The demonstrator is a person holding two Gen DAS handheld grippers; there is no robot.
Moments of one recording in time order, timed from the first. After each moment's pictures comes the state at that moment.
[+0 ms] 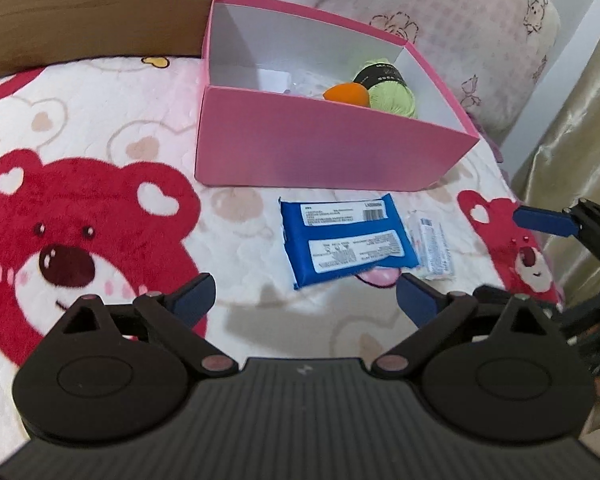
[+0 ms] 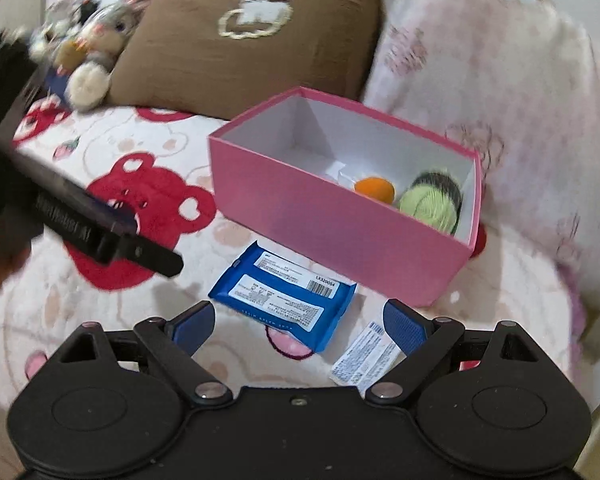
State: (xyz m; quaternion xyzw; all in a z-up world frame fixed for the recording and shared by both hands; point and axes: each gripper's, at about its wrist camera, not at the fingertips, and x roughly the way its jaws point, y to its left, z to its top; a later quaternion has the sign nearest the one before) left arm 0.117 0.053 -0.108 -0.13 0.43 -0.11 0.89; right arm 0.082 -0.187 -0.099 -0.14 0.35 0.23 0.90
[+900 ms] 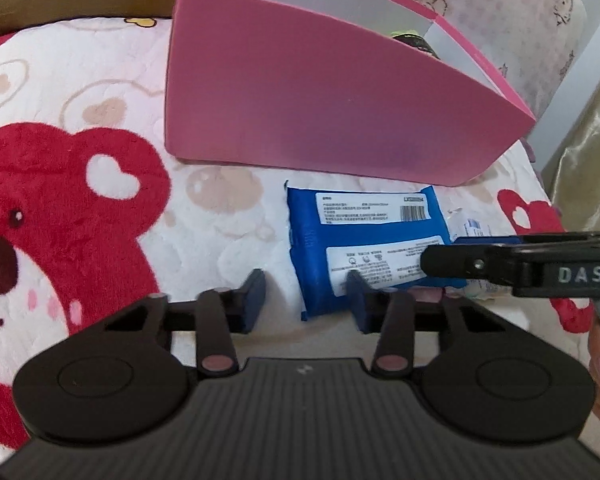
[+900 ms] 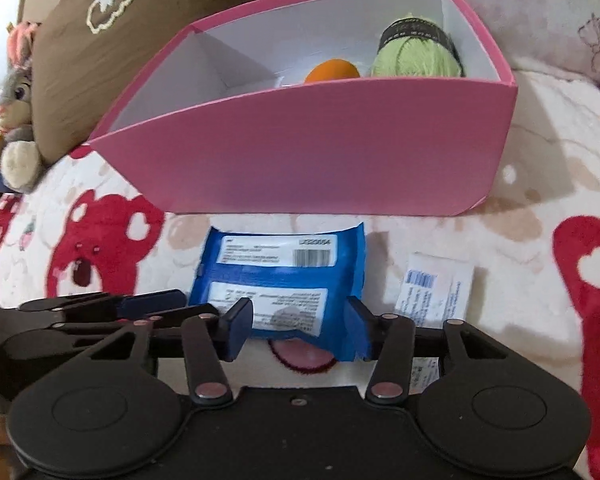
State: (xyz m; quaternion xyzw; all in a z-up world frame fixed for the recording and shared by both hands) left arm 0.156 0.030 -0.180 -0.16 0.42 -0.11 0.89; right arm 0.166 -0.193 -0.177 0.05 0.47 0.18 0.86
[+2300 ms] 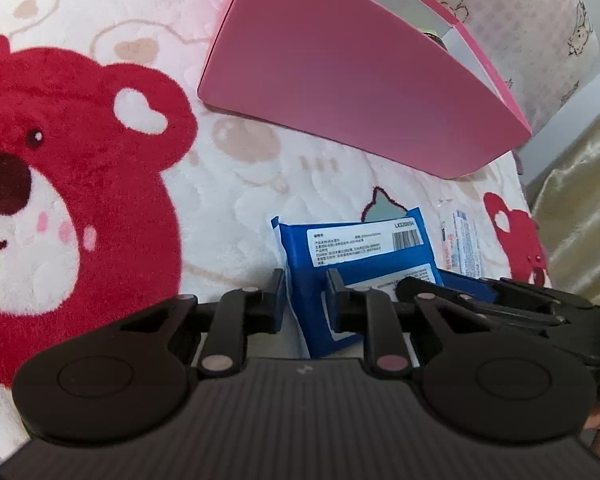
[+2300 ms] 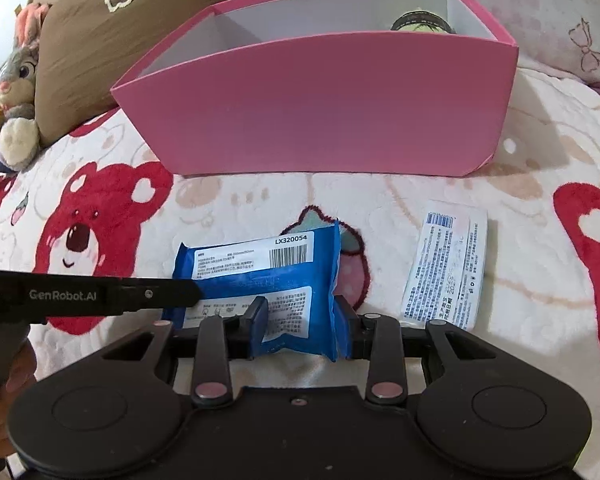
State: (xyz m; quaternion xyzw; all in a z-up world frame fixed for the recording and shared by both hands) left arm 0.144 0.057 -0.181 -0.23 0.45 -0.11 0.85; right arm 0.129 -0.178 -0.191 0.03 0.45 0.17 0.87
